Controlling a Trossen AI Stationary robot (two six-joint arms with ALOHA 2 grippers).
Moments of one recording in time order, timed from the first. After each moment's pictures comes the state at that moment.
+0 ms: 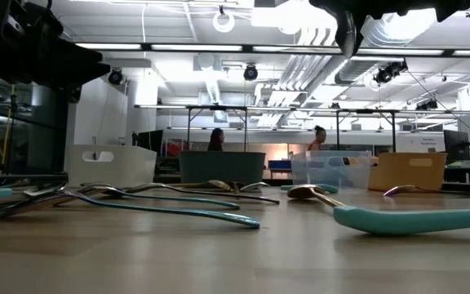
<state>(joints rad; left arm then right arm) -0.01 0.00 0.02 0.02 -0.10 -0.20 -0.01 0.95 0.64 0.19 -0.13 0.47</state>
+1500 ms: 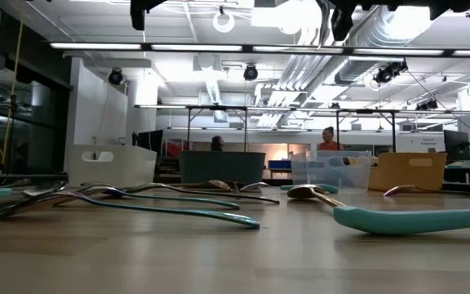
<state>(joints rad) -0.01 0.93 0.64 0.42 -0.26 -0.25 -0.05 0.95 0.64 0.34 -0.14 0.30</state>
